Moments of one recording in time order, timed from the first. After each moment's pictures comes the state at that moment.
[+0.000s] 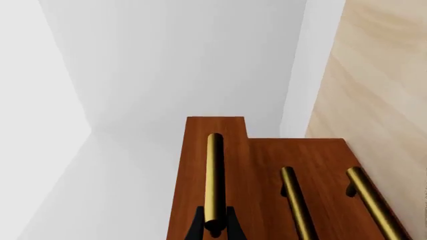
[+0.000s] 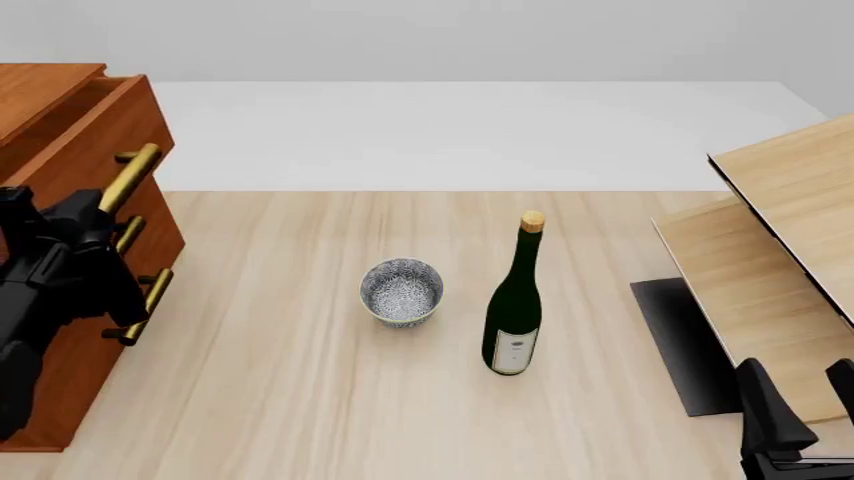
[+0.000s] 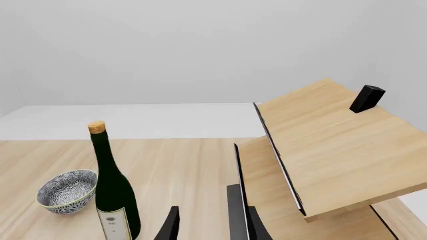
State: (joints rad) left arm 0.11 1.12 -0.42 -0.62 1.56; right arm 0.00 0.00 -0.01 0.00 0.02
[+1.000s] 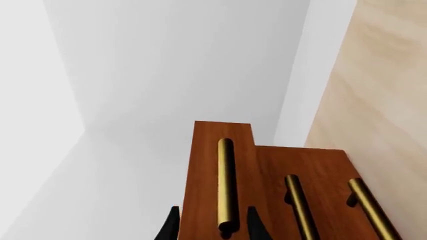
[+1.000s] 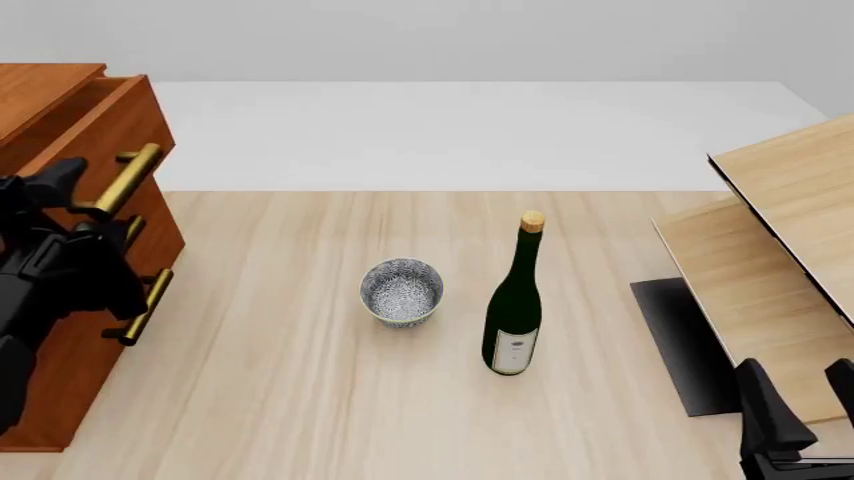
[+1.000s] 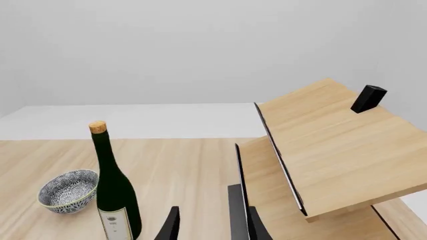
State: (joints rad) left arm 0.08 1.07 -0.45 -0.55 1.51; right arm 0.01 0.00 -0.01 0.00 0.02
